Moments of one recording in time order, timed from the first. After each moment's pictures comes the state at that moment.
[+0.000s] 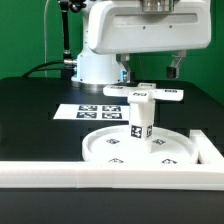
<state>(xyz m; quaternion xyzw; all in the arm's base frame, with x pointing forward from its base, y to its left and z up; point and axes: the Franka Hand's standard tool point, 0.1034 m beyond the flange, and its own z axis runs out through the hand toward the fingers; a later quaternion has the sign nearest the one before) 0.567 0.048 0.129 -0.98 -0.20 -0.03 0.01</state>
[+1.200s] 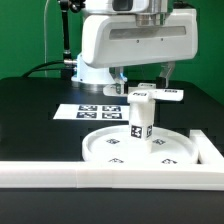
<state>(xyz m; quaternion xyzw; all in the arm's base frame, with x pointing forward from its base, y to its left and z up) 0.562 0.038 0.111 -0.98 -0.22 -0.01 0.02</state>
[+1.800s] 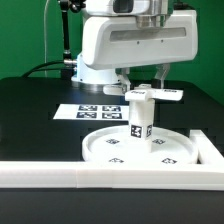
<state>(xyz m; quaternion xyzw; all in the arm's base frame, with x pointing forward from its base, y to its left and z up) 0.561 0.038 0.109 -0.98 -0.22 -0.01 0.02</state>
